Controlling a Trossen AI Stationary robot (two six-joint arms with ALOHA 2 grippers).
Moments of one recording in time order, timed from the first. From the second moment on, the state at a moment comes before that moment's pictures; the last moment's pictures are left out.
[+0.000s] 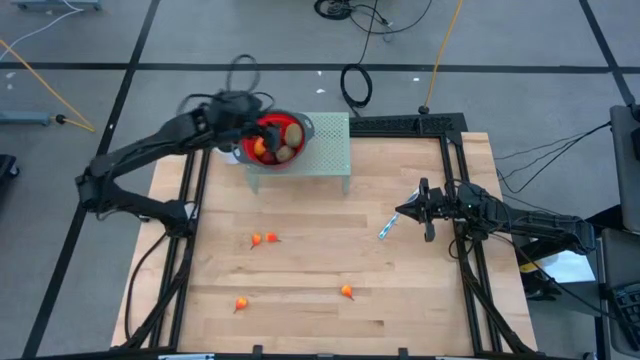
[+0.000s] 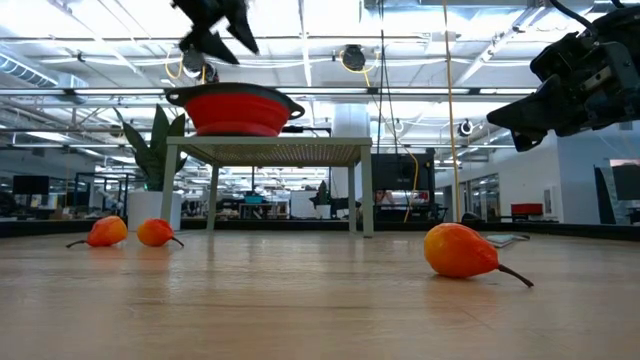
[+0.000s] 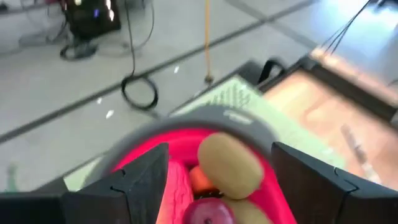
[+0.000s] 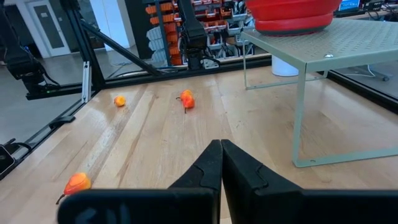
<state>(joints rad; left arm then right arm) 0.48 1.24 1.33 -0.62 -0.26 -0.27 -0.25 0.20 0.02 0.08 -0.26 0.11</state>
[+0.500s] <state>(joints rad) 0.15 1.06 1.33 -0.64 -0.26 -0.56 -0.25 0.20 0.02 0.08 -0.26 0.11</state>
